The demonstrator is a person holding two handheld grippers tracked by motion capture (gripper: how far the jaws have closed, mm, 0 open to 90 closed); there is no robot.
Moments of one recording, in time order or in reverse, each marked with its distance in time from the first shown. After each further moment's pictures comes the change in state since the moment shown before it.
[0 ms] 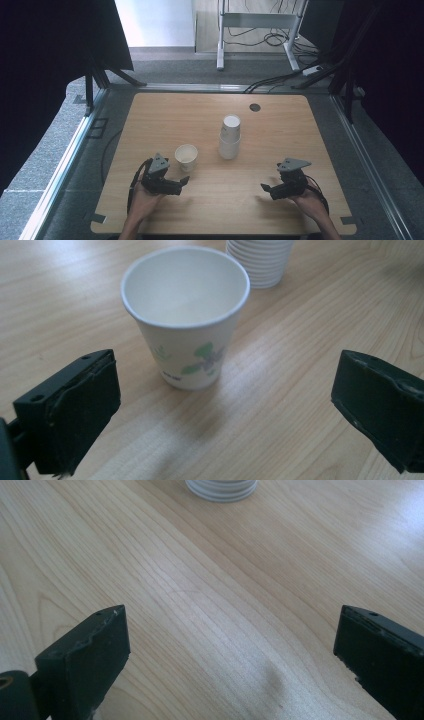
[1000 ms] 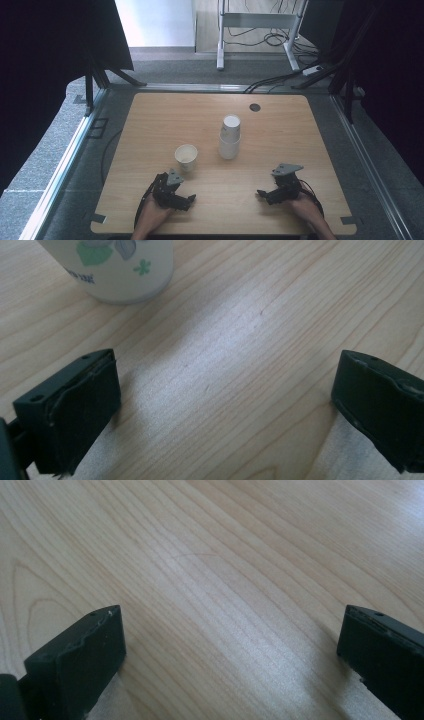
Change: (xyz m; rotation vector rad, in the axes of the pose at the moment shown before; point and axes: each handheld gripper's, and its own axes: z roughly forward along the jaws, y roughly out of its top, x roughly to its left) left arm -0.028 -0.031 0.032 0.215 -0.005 0.049; right arm 0.003 -0.022 0.028 0.033 0.054 0.037
